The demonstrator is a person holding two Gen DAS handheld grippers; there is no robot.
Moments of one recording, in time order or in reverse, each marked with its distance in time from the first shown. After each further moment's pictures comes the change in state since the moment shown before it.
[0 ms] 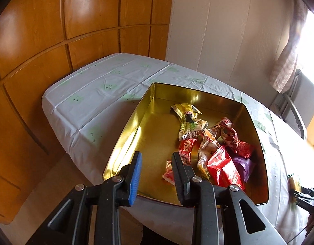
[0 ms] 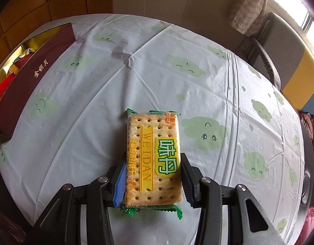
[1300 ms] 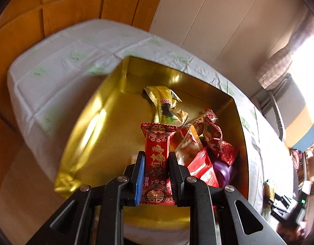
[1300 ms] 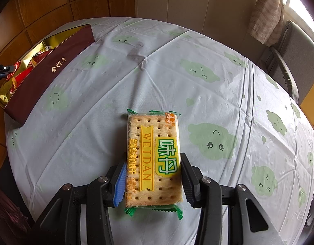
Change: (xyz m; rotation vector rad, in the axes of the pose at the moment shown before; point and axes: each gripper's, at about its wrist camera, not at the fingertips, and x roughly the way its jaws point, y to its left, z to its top) left arm 0.069 -0.016 0.030 -0.100 0.254 -0.217; right arm 0.000 -0.017 -0.007 -0.095 -0.049 0.153
